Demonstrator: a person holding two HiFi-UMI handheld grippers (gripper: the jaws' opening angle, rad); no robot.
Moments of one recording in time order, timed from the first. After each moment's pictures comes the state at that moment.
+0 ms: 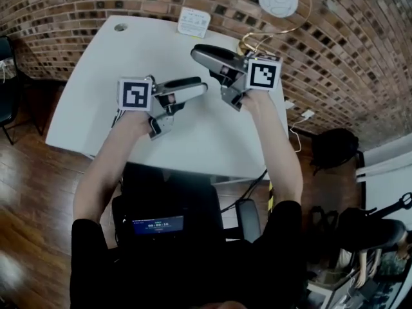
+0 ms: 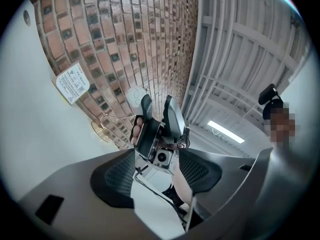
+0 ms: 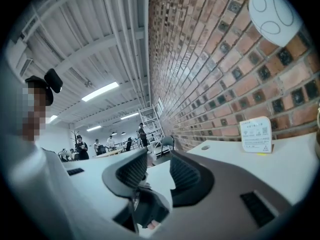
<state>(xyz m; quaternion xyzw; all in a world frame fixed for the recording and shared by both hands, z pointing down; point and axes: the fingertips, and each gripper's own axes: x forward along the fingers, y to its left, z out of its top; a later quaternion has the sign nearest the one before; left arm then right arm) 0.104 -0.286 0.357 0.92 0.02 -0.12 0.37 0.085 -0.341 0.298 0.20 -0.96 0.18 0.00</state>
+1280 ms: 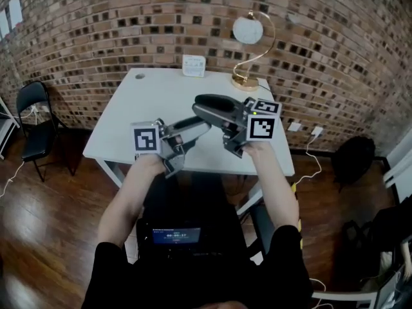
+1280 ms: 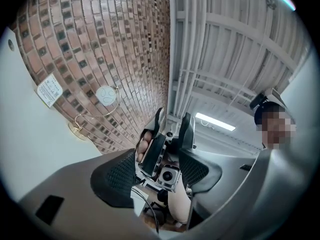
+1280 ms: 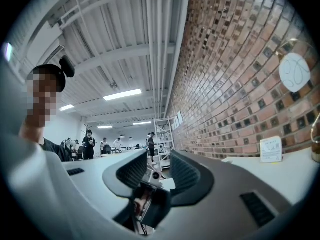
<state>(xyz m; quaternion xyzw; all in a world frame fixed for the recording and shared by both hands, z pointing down) 0.085 -0.130 0.299 0.94 0.06 -0.15 0.31 0.057 -0.143 0.253 0.16 -0.98 0.09 -0.07</state>
